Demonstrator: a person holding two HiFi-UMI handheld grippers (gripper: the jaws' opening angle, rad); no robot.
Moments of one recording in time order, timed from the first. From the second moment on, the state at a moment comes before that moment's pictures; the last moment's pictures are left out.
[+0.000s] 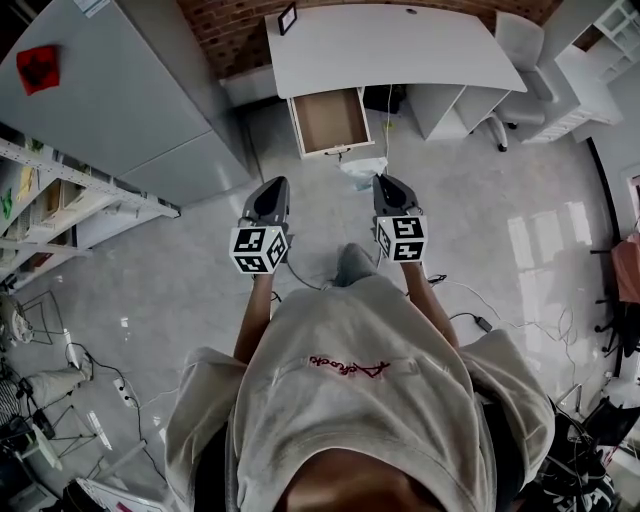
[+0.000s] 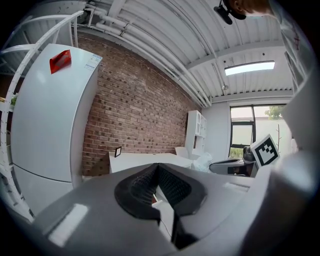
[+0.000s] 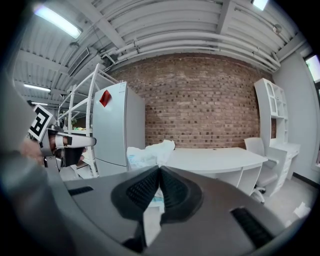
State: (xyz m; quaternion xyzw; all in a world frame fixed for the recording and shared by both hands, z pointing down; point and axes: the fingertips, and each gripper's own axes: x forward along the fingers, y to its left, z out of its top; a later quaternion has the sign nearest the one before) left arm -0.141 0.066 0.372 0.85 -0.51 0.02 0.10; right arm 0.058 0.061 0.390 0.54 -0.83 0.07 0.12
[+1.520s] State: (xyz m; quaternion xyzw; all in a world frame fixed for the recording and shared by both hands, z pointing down) left arm -0.086 -0.254 0.371 0.82 -0.55 0.03 0.11; right arm 0.089 -0.275 0.392 0.47 -0.87 0.08 0.12
